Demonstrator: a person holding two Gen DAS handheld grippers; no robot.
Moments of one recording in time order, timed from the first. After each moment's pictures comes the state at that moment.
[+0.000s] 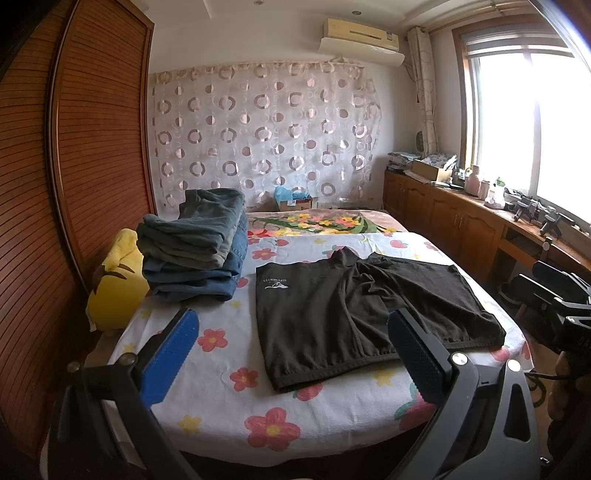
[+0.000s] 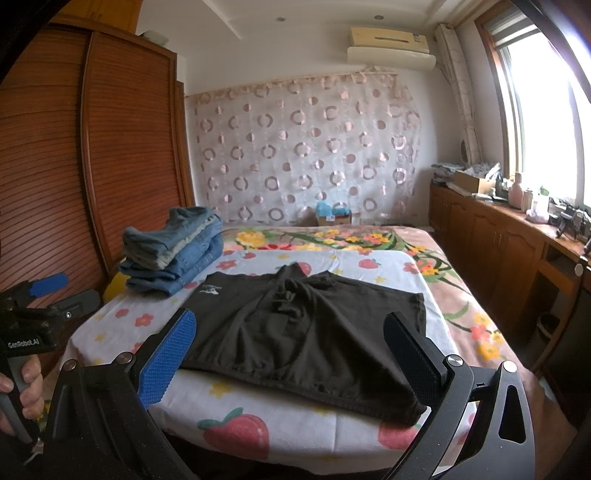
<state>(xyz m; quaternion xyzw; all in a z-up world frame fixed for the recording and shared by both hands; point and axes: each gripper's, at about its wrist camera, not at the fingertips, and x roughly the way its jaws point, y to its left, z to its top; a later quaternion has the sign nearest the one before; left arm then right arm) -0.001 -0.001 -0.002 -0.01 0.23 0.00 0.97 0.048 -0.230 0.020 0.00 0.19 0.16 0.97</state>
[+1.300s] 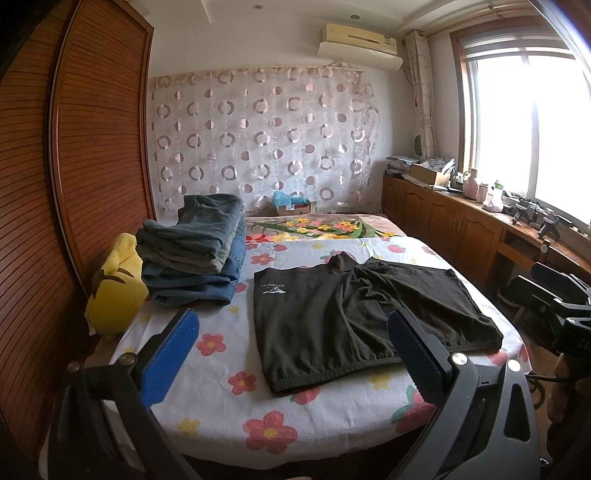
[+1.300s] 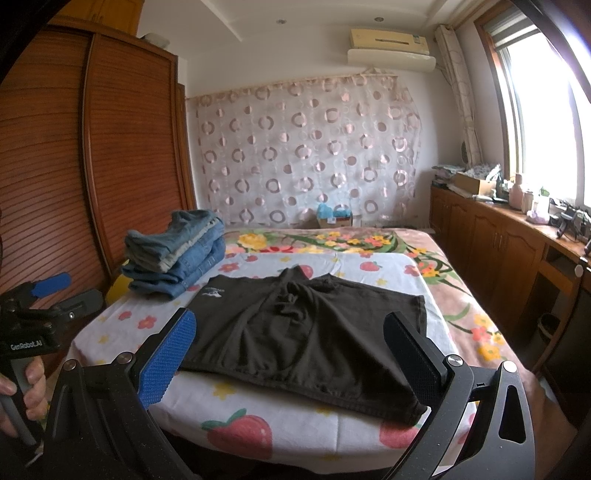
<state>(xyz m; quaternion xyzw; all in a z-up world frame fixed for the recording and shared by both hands) -0.002 0.000 -0.007 -0.01 0.22 0.00 0.98 0.045 -0.229 0.022 0.00 0.19 0.16 0.97</state>
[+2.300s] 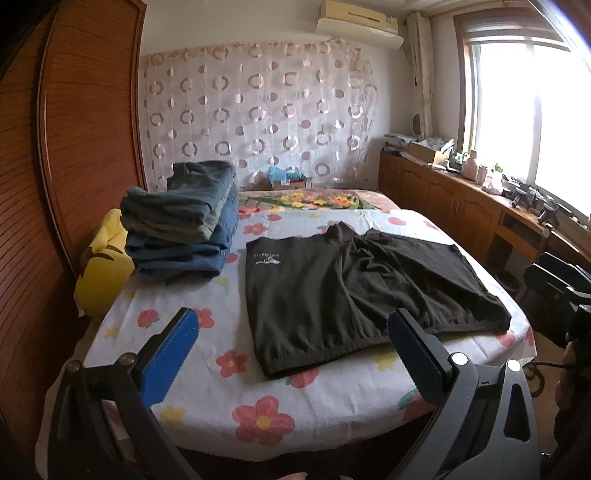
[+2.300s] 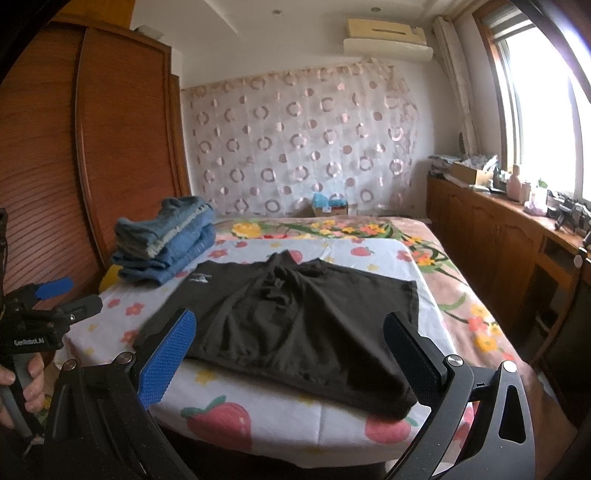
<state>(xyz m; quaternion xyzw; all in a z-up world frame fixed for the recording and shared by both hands) 0.020 -0.003 -0.027 -0.02 0.27 -0.01 0.96 0.054 -0.242 0.006 -0.01 0.21 0.16 0.96</state>
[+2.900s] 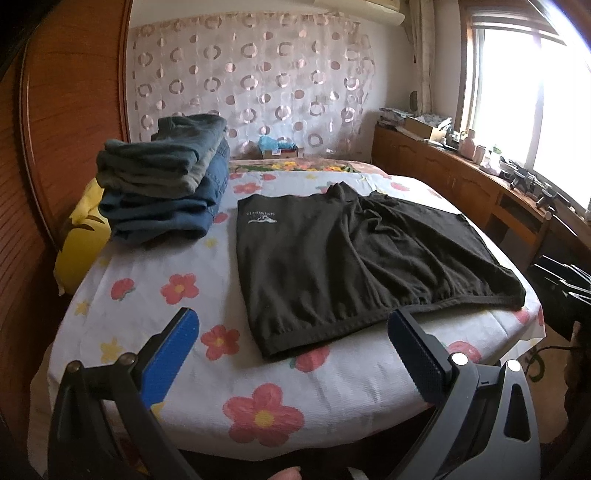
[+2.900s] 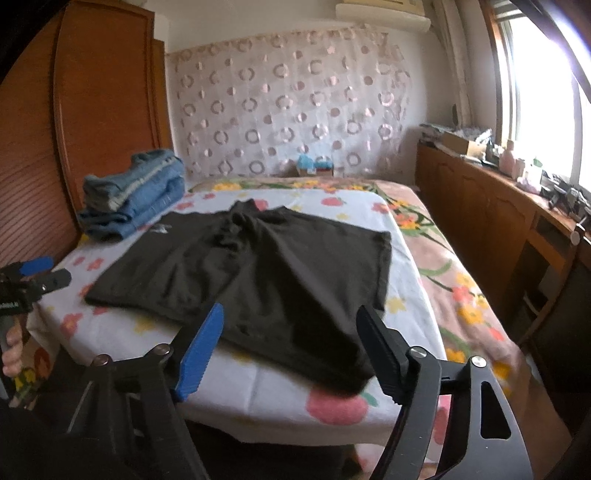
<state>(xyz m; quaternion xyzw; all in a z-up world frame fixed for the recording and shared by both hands) 0.046 0.010 -0.073 -0.03 0.32 -0.03 0.95 0.081 -0.284 -0.044 -0.03 0.28 0.13 0.95</state>
